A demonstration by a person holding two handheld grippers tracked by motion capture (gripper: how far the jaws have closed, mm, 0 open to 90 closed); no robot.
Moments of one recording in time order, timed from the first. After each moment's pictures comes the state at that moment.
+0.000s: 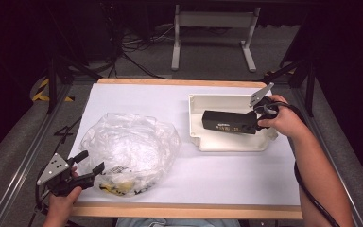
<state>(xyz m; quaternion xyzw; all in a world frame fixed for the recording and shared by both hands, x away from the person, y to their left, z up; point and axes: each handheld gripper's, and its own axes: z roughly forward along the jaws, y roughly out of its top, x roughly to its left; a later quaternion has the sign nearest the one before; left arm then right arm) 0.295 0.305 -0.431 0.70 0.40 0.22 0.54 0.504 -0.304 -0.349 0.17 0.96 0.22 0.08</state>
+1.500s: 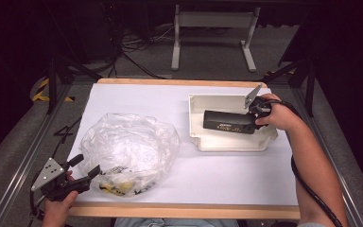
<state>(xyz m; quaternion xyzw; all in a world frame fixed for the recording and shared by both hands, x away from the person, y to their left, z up) 0.282 0.312 -0.432 0.70 0.42 0.23 0.54 0.533 -0.302 -0.368 0.13 0.98 0.14 0.07</state>
